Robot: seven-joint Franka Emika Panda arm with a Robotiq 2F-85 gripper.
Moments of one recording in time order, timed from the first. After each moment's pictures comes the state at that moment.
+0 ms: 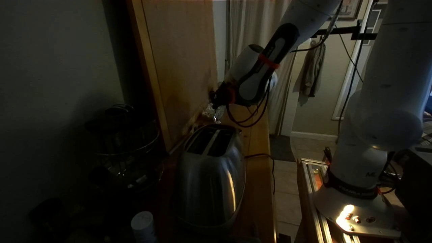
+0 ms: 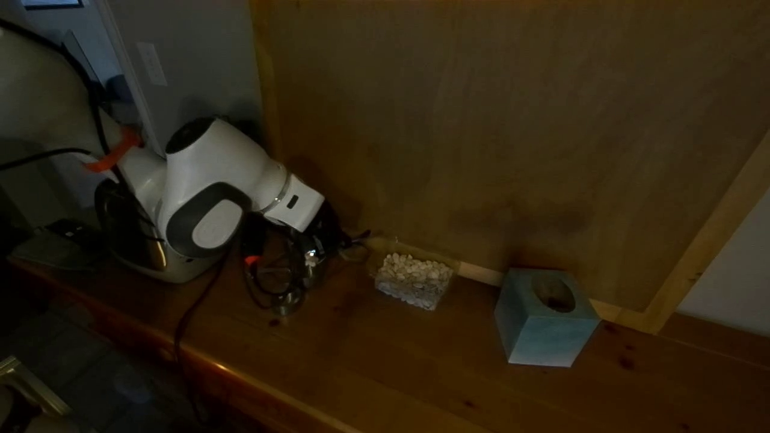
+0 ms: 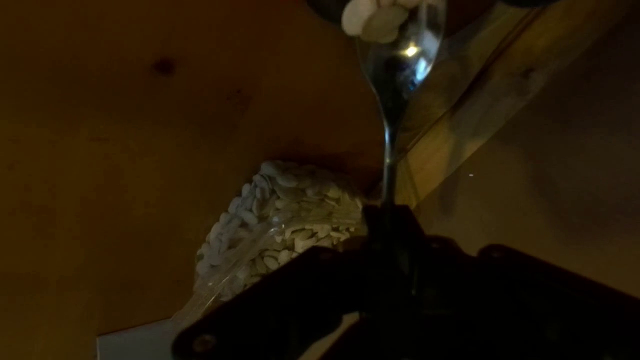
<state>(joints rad) -0.21 -0.01 -0.35 -2.62 -0.26 3.30 0.74</state>
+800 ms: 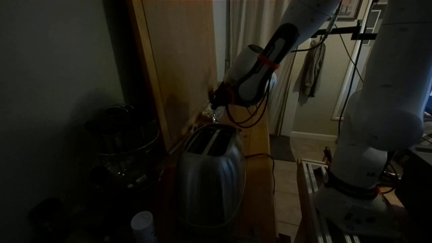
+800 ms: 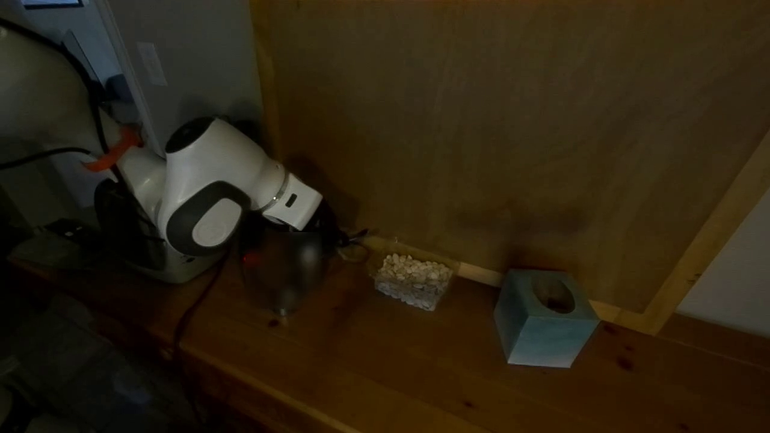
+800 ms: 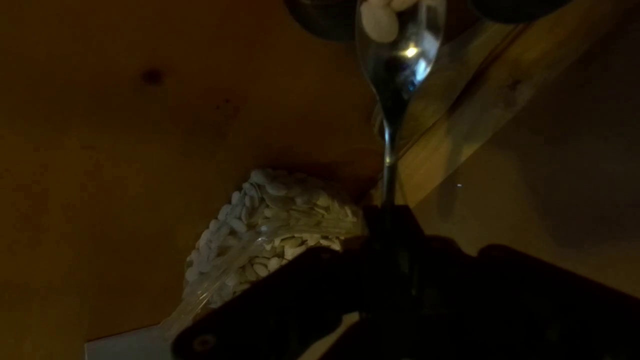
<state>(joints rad) -0.19 -0.01 -0.34 -2.62 -0.26 3.30 0.74</state>
